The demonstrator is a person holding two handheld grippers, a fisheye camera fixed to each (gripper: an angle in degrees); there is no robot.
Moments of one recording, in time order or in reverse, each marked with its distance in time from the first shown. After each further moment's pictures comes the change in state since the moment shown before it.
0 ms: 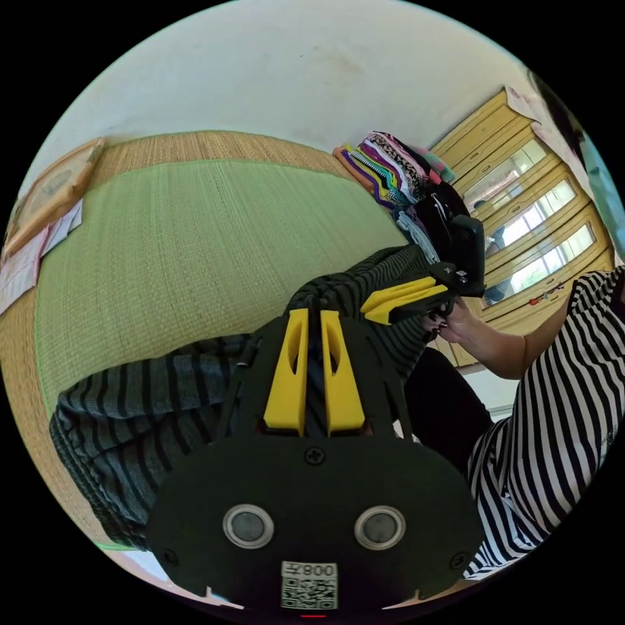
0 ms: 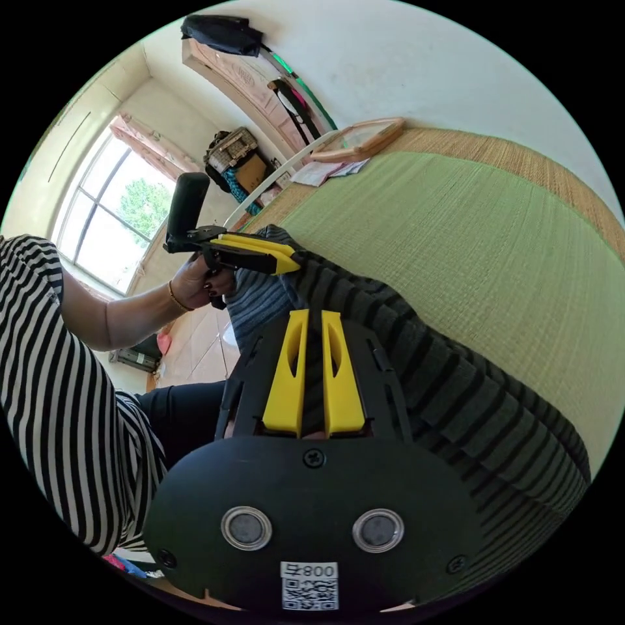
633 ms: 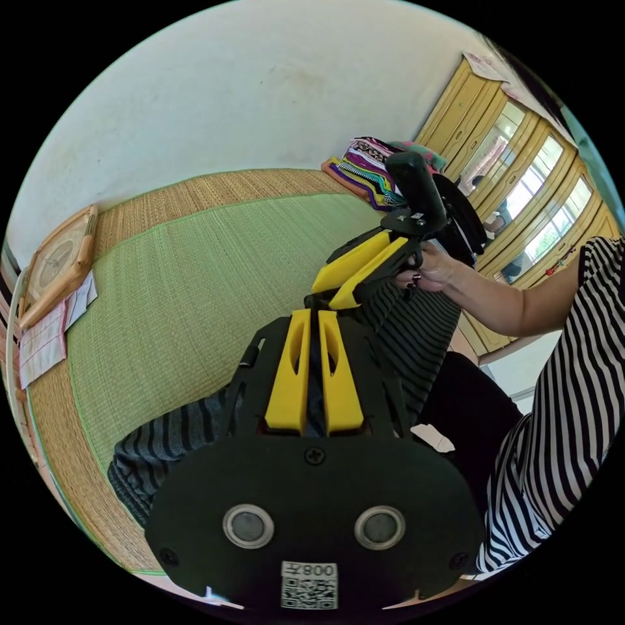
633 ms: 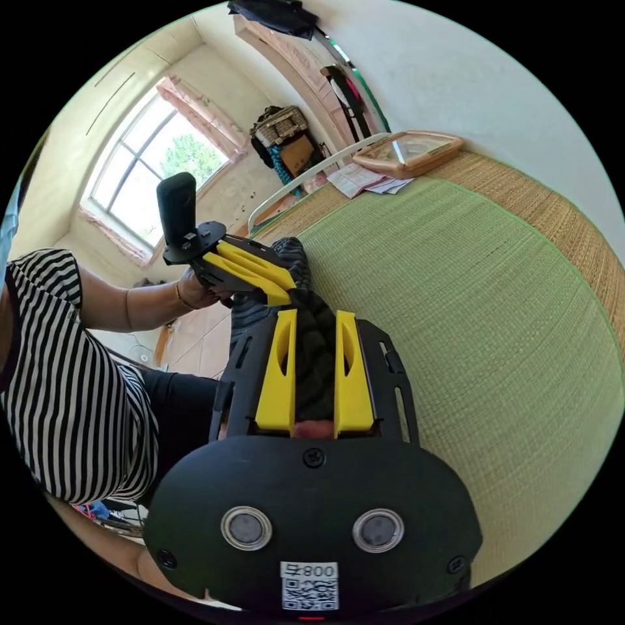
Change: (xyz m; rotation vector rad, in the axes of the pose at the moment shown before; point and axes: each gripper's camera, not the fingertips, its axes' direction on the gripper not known) left arm 0.003 0.016 -0.021 0.023 -0.076 0.120; right arm -0.008 -0.114 -0.009 -0.124 -0.167 -0.206
